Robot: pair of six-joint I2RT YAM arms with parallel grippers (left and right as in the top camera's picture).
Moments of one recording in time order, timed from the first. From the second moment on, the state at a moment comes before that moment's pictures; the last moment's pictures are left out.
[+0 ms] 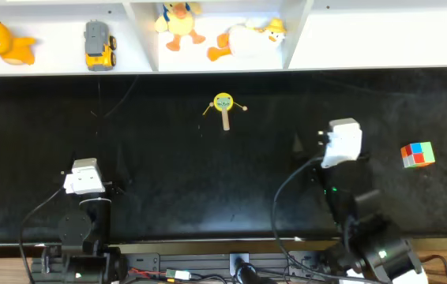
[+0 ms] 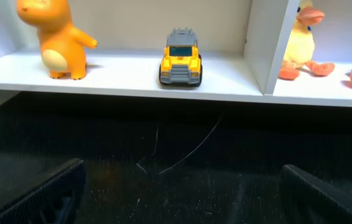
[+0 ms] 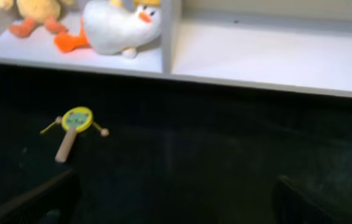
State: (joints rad) left arm -0.01 0.02 0.01 -0.07 -0.11 -0.02; right arm 0.47 0.62 0.66 -0.57 0.31 0.18
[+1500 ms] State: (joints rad) left arm -0.01 0.02 0.01 -0.07 -0.11 -0.02; right arm 0.85 1.35 0.98 -0.72 0.48 0.96
